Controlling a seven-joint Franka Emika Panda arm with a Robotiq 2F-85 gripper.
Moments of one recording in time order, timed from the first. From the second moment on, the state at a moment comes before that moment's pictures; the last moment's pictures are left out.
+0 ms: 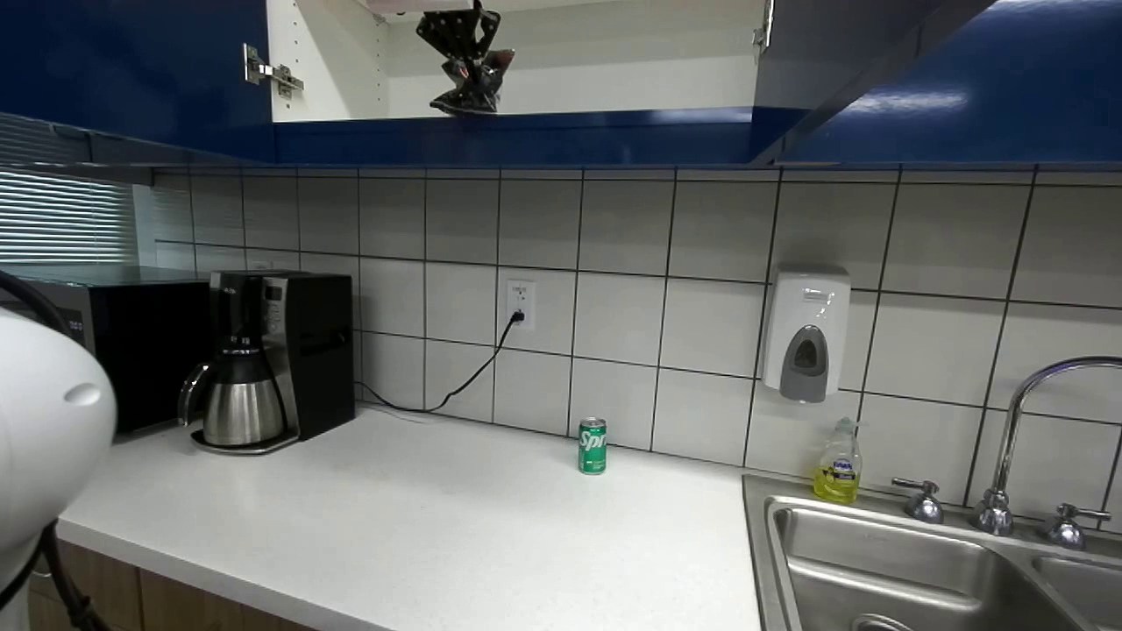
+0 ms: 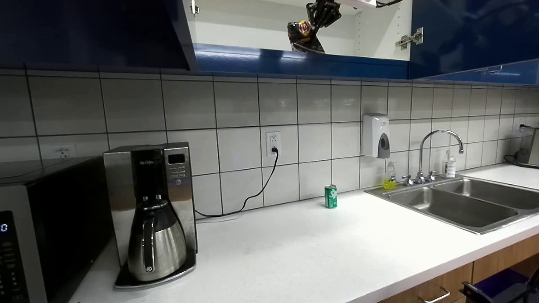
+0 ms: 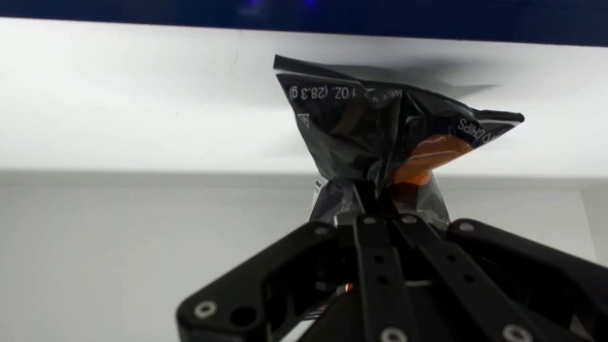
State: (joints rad) arm 0.06 -0.29 -0.03 -1.79 0.01 2.47 -0.10
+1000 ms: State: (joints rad) arm 0.05 -0.12 -0.03 -1.61 0.01 2.47 -0.02
